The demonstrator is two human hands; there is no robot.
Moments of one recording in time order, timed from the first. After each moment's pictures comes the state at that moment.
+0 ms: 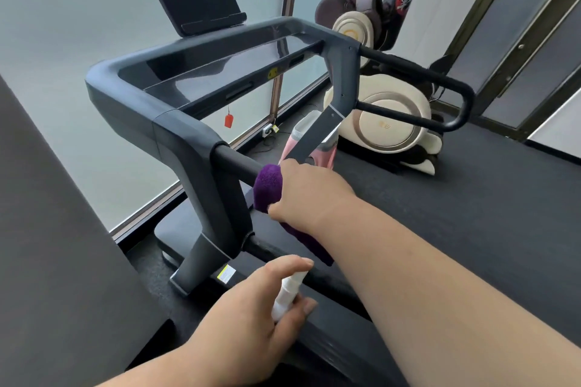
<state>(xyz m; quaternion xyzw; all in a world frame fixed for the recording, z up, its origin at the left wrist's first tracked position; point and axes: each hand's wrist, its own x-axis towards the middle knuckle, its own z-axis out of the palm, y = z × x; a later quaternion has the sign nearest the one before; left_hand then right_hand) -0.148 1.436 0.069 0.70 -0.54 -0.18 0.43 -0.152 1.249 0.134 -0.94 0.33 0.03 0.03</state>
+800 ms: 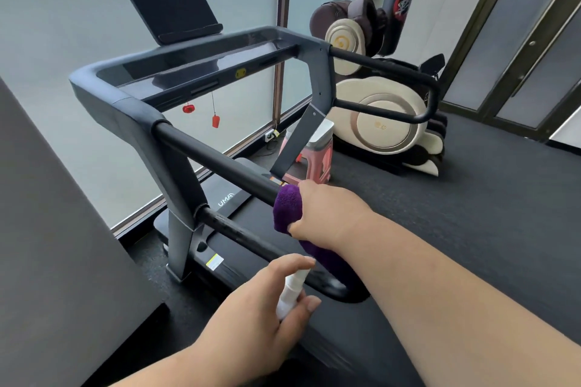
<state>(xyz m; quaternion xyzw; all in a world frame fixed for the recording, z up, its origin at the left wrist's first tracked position) -0.342 1.403 0.081 0.71 -0.54 -0.13 0.42 -0.364 1.210 0.134 -0.94 0.32 0.05 0.08</state>
